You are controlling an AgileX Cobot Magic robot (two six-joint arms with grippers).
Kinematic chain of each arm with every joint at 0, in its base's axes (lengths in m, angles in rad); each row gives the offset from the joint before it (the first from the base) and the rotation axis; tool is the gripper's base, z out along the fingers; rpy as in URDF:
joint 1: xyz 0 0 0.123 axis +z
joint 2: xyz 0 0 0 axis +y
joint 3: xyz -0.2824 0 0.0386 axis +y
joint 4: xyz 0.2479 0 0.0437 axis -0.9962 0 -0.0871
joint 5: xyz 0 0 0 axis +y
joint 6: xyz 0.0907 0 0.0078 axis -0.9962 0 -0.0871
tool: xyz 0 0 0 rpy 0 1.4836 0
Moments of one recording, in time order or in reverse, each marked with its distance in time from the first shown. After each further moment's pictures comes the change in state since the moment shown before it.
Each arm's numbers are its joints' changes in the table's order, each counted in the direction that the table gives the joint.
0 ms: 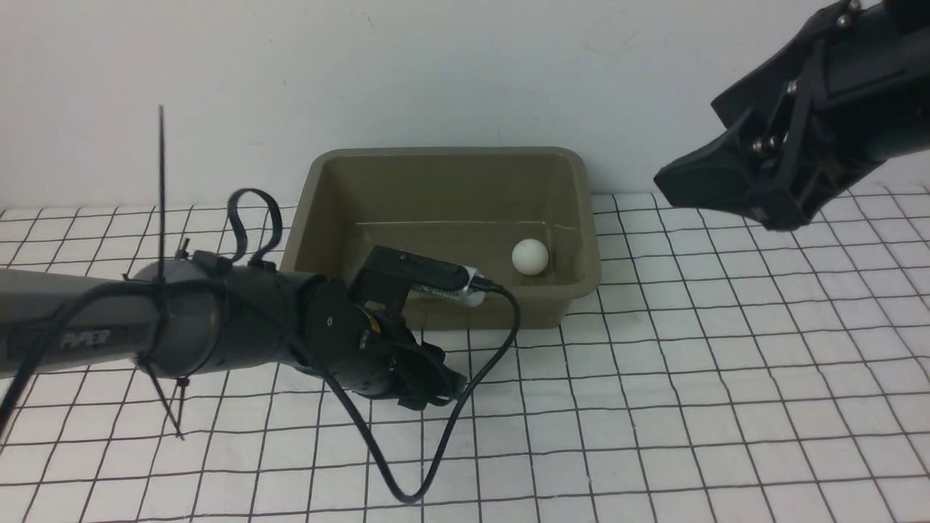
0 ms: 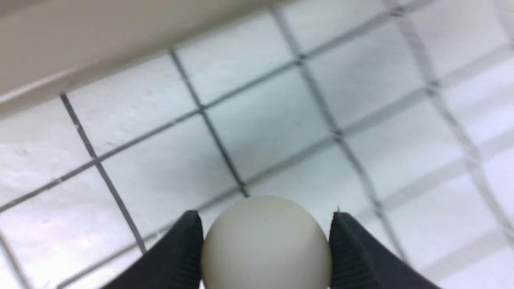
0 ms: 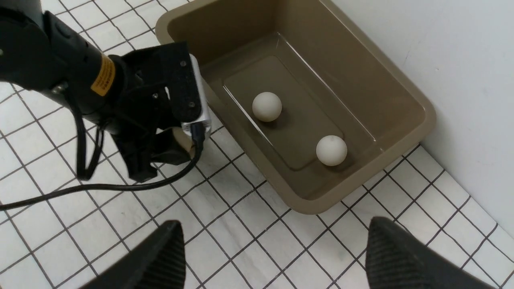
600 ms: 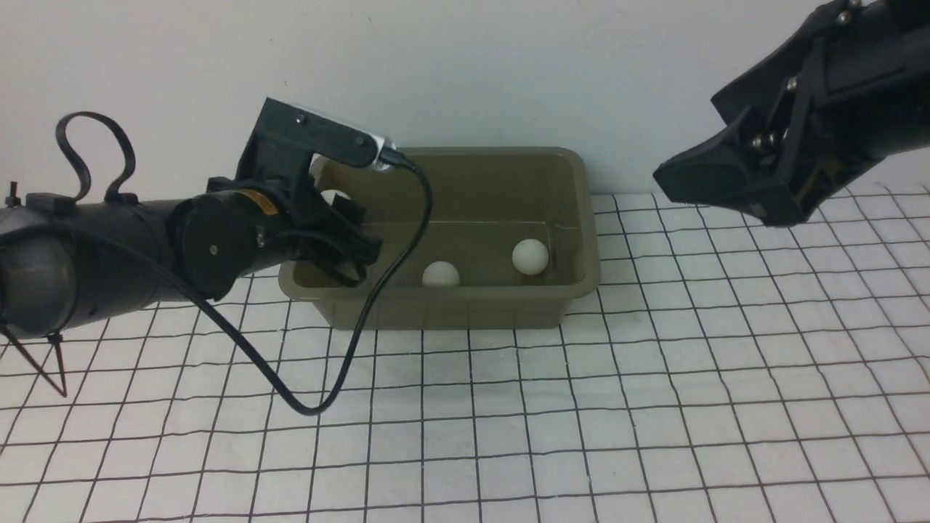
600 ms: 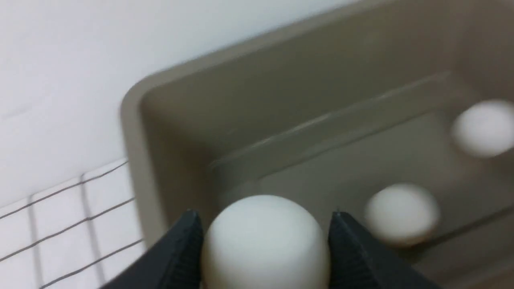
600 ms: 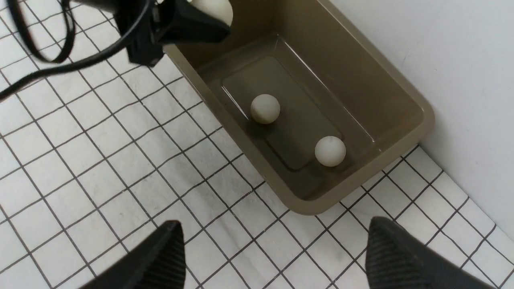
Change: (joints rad) right arm 0.000 0.000 0.000 0.000 -0.025 0.003; left arm 0.182 -0.110 -0.007 -0.026 -0.392 -0.204
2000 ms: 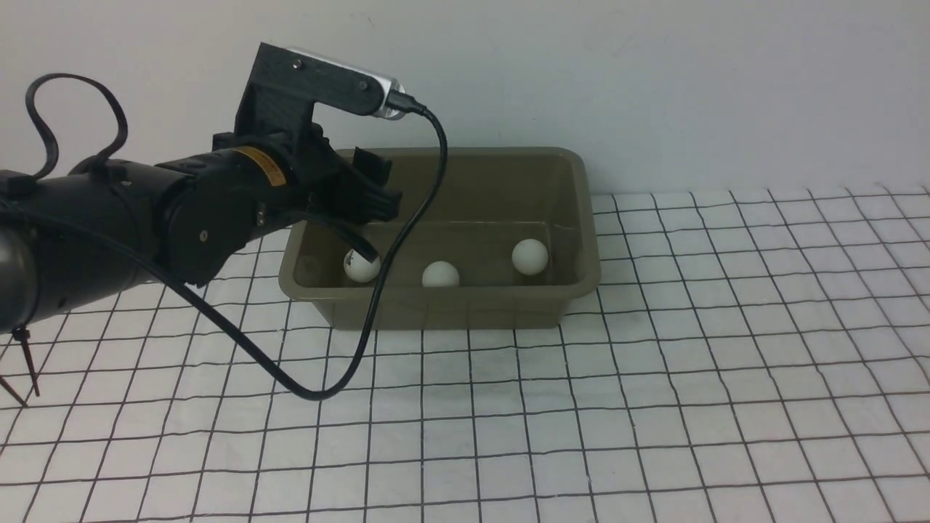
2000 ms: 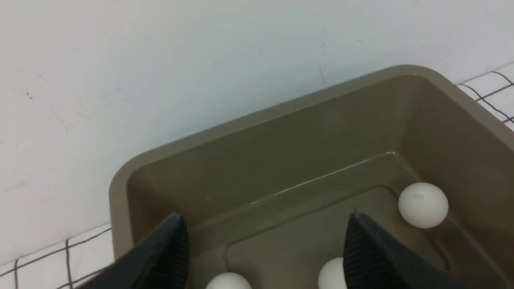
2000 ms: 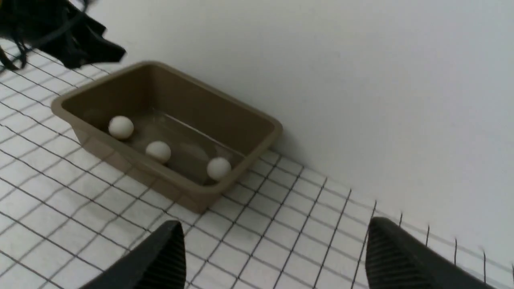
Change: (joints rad) right arm -0.002 -0.883 0.852 0.660 -0.355 -0.801; left arm -0.031 -0.075 -0.038 -0.231 0.008 0.276
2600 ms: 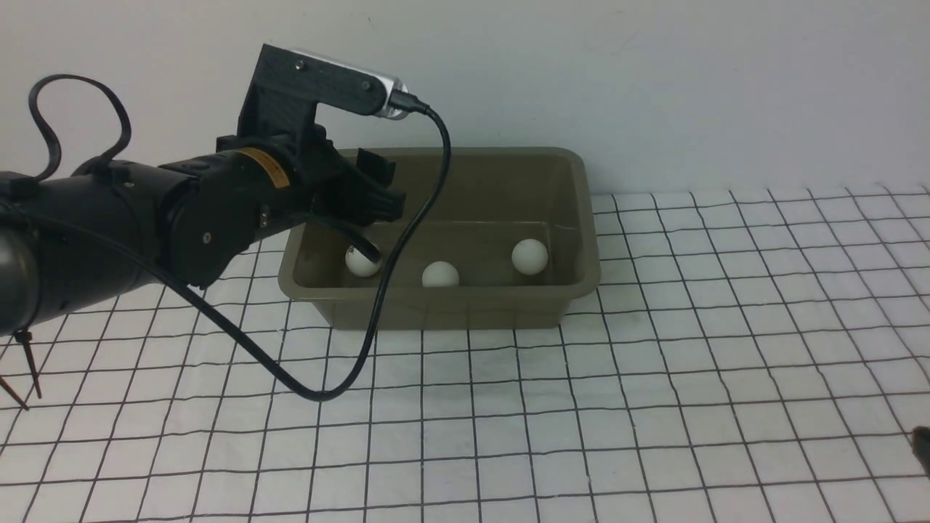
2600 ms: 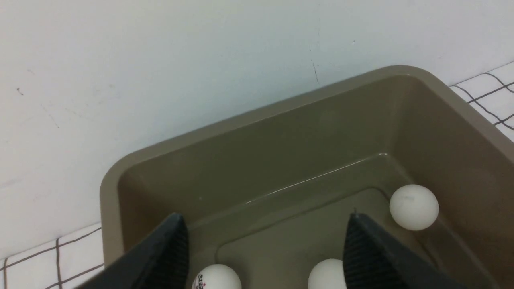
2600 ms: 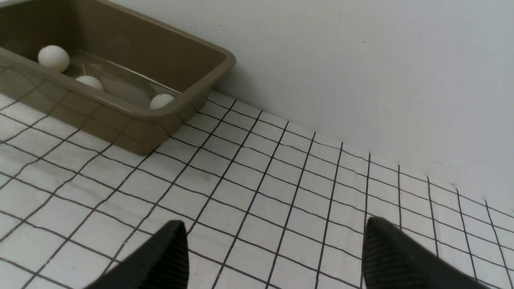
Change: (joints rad) right arm 0.000 -0.071 0.231 0.145 -0.145 -0.113; left arm -0.018 -0.008 0.000 -0.002 0.000 0.023
